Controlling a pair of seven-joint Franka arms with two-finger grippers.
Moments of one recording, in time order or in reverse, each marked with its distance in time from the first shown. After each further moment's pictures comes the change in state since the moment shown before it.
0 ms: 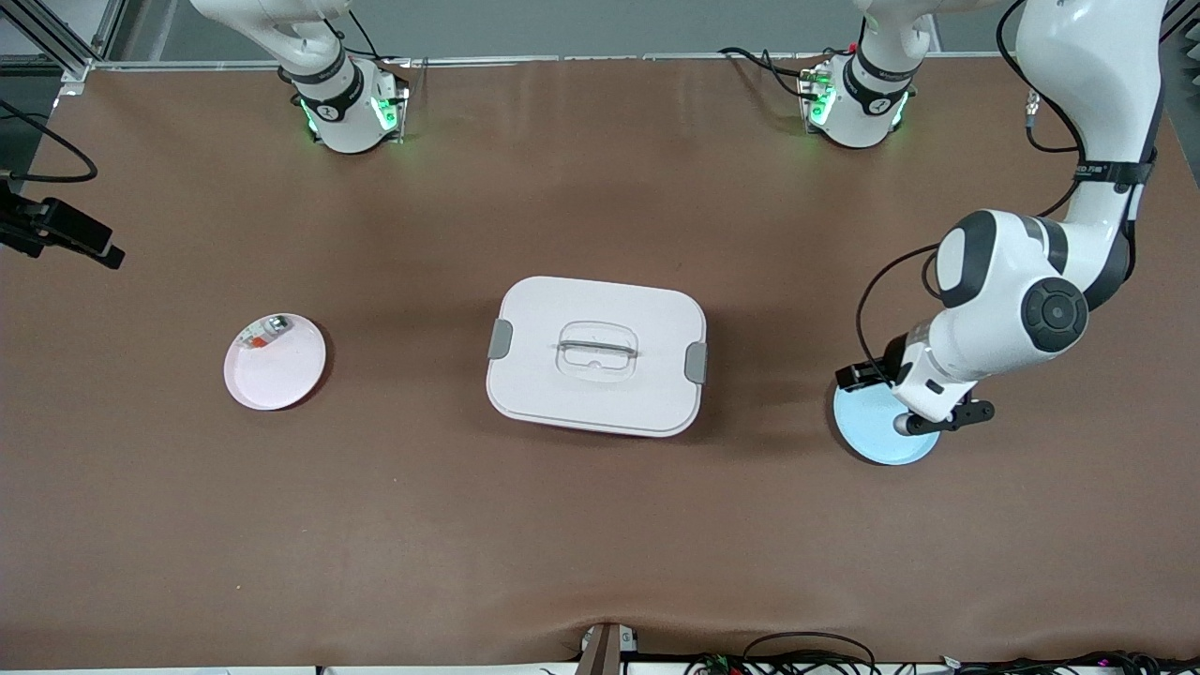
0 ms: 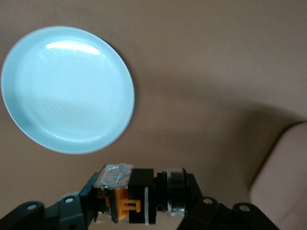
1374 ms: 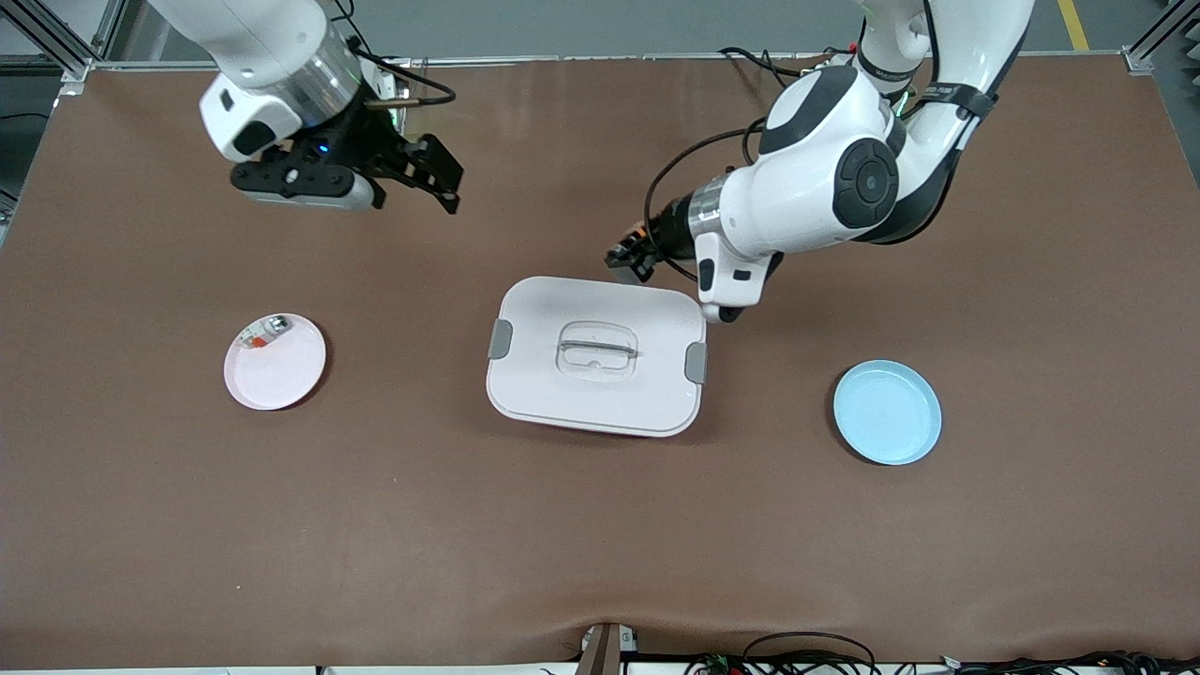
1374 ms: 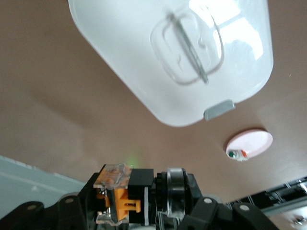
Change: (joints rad) left arm -0.137 0.001 -0.335 0.250 -0.413 -0.142 -0.954; right arm 0.554 0.023 0.030 -0.060 0.173 0.226 0.649
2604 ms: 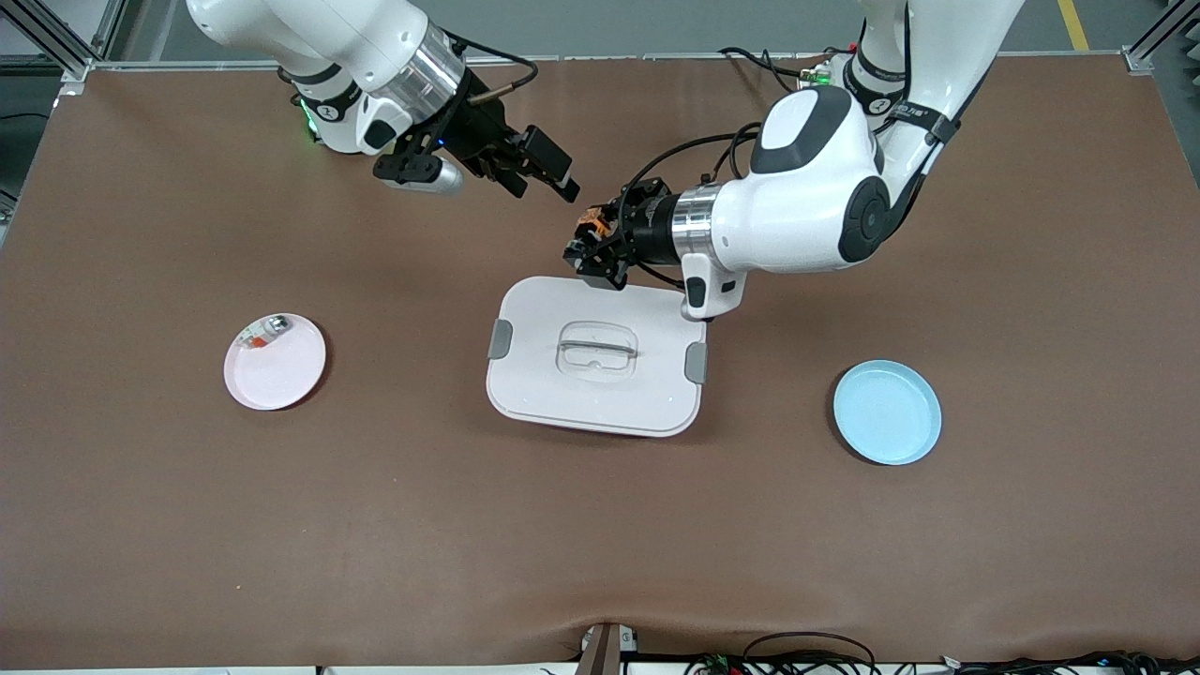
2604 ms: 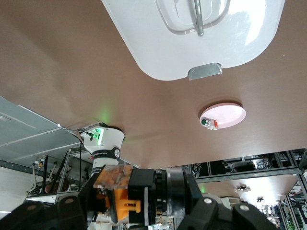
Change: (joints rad) left arm -0.026 0.066 0.000 0.056 -0.165 0.060 -0.142; right arm 0.154 -0.094 0.002 -0.332 0.255 0.531 0.203
